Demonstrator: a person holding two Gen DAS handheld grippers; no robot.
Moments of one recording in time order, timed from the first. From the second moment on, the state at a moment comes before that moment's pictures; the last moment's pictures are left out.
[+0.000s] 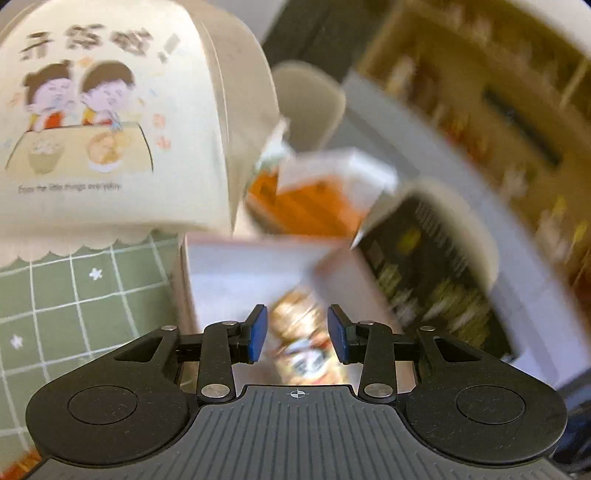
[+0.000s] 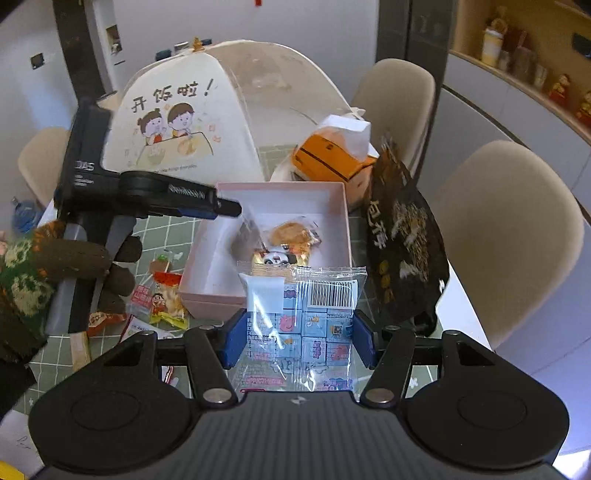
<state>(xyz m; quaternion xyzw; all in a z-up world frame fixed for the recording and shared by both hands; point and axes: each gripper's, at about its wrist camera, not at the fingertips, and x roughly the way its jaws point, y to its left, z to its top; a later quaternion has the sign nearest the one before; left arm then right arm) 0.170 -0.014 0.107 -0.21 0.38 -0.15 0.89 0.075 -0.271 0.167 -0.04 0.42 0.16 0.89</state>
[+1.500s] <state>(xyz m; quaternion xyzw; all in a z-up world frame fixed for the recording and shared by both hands) 0.048 0.063 0.069 -0.22 0.47 -0.05 0.85 0.031 -0.199 0.102 -0.06 0.40 0.22 0.89</state>
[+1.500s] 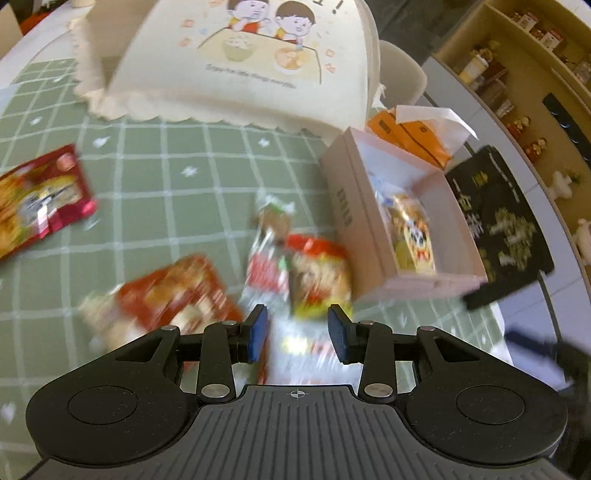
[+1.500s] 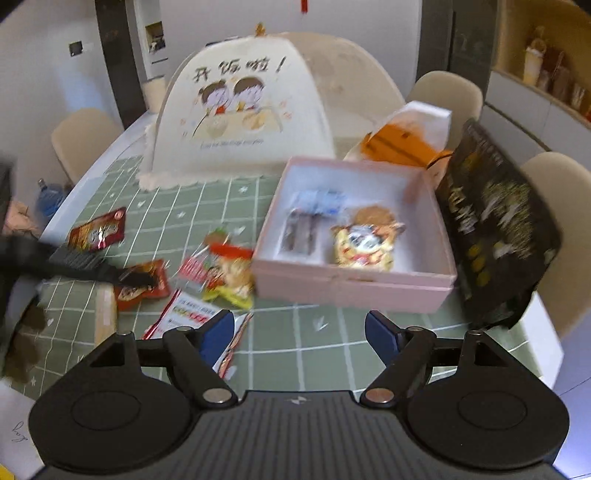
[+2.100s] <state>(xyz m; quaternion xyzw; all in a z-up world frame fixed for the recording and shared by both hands) 0.150 0.037 0.033 -0.05 0.50 -0.02 0.87 0.033 -0.220 0.046 -0.12 0.45 0.23 0.86</state>
